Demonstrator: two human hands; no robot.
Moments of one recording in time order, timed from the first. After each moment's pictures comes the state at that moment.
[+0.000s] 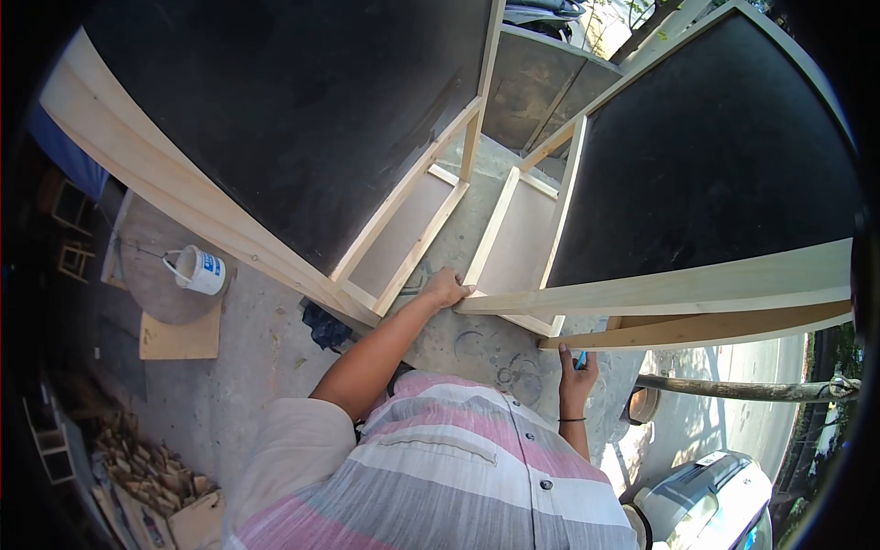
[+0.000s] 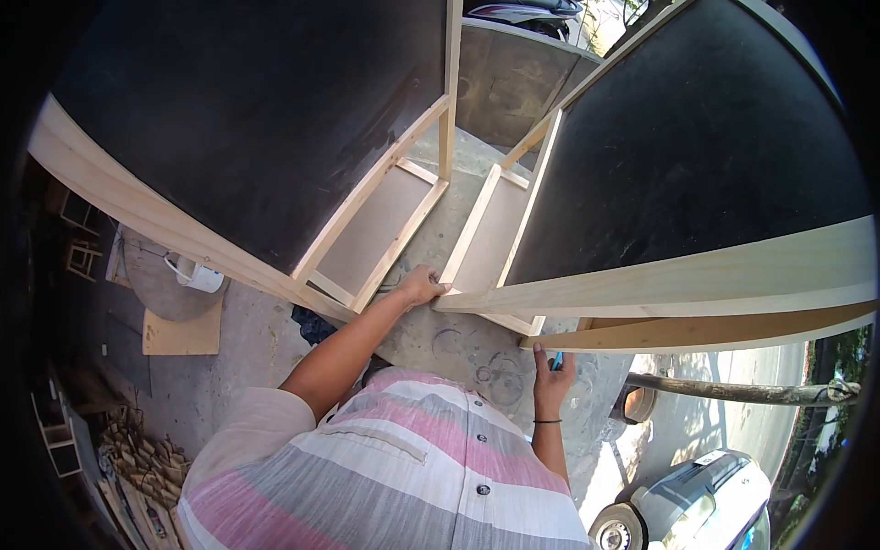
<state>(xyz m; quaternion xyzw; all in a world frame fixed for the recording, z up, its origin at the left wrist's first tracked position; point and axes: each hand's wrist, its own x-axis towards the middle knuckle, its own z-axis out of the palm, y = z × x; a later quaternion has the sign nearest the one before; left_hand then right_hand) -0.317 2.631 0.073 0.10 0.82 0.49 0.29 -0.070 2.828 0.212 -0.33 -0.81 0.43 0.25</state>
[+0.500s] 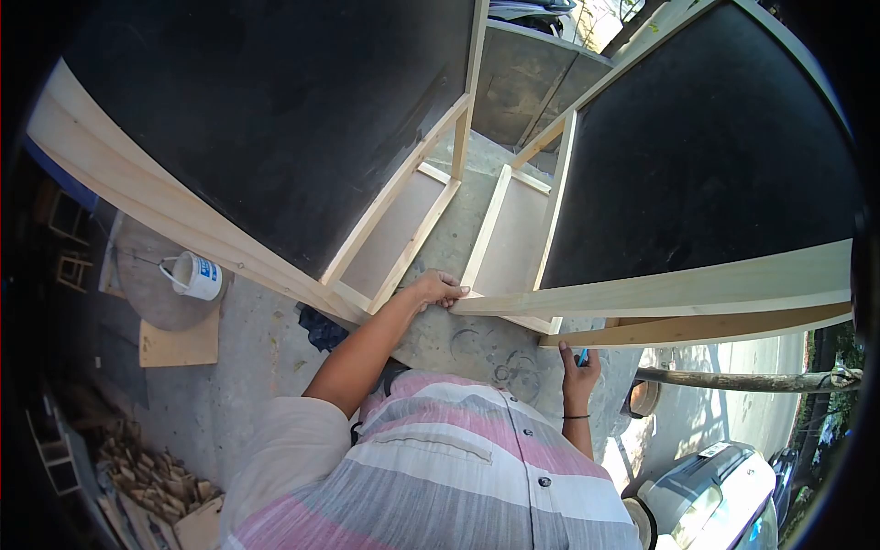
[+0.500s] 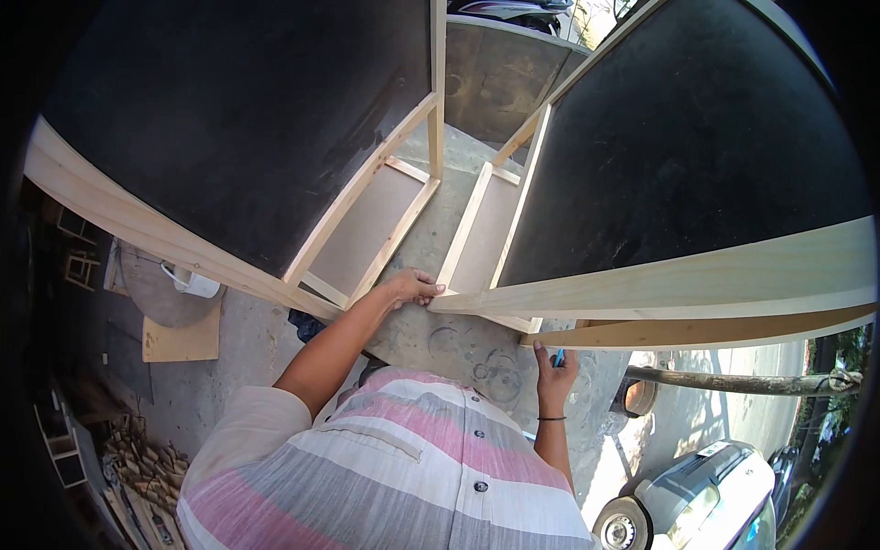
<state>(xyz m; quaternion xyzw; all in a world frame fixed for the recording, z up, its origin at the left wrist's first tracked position) -0.327 2.611 0.095 0.03 0.61 0.60 0.52 -0.067 2.838 0.214 -0.34 -0.80 0.44 0.24</state>
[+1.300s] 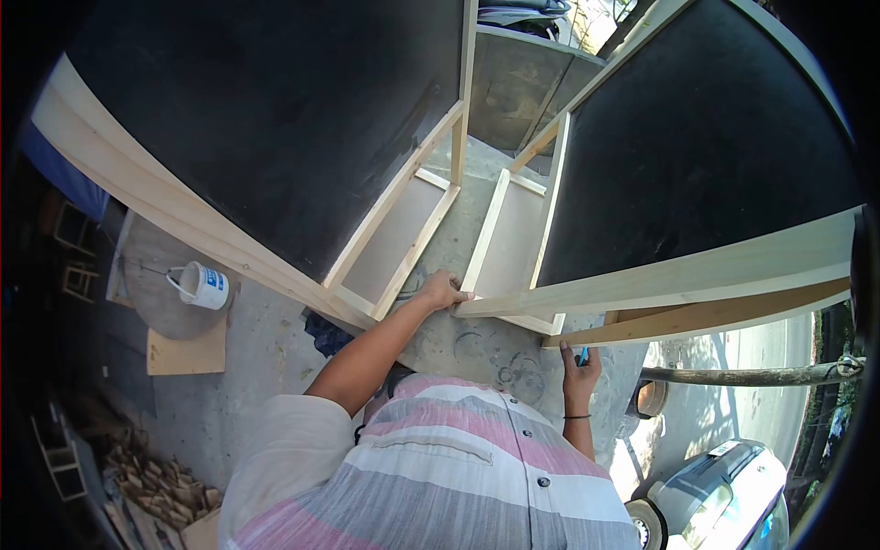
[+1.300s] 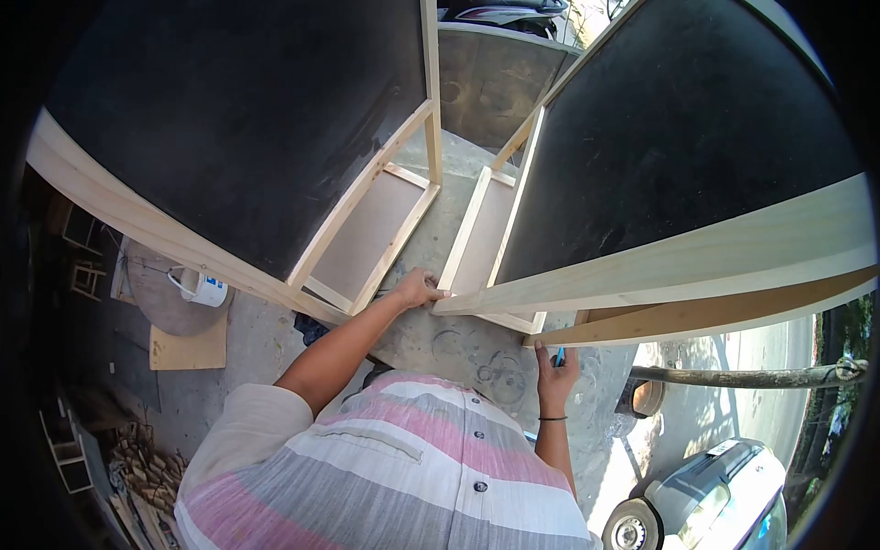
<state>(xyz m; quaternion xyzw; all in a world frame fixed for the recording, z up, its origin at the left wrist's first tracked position) -0.325 2.624 0.093 0.13 0.79 0.46 0.38 -0.068 2.834 0.215 -0.31 -0.82 0.40 0.26</state>
